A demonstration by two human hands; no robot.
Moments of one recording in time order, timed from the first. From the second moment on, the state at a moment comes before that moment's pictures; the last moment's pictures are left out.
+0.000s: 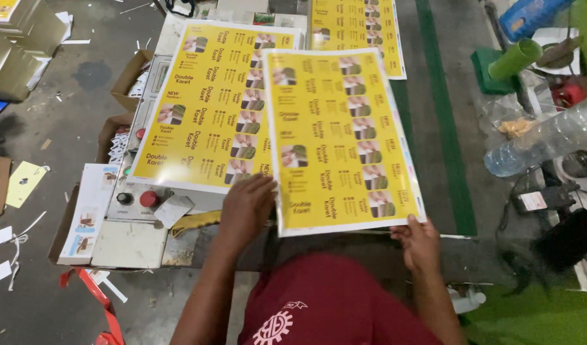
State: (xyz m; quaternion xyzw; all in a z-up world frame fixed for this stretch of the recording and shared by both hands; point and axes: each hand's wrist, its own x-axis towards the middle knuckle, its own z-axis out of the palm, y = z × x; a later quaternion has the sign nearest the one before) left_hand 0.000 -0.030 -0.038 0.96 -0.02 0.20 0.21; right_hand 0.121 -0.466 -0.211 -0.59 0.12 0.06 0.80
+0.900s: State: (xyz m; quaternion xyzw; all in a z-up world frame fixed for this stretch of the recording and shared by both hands) left_hand -0.003 -0.021 -0.020 0.95 0.16 0.25 0.13; right_hand 0.365 -0.428 -0.261 -0.57 0.13 0.11 0.81
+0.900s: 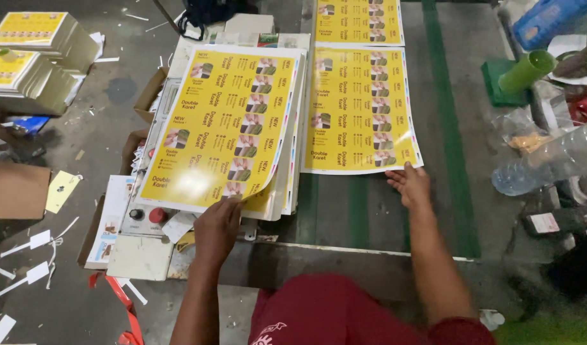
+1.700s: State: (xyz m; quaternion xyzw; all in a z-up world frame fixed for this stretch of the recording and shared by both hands) left_hand 0.016 -0.121 -0.008 0.91 -0.15 0.18 0.35; right_hand 0.120 -0.355 -0.172 -0.42 0.06 0.36 0.83
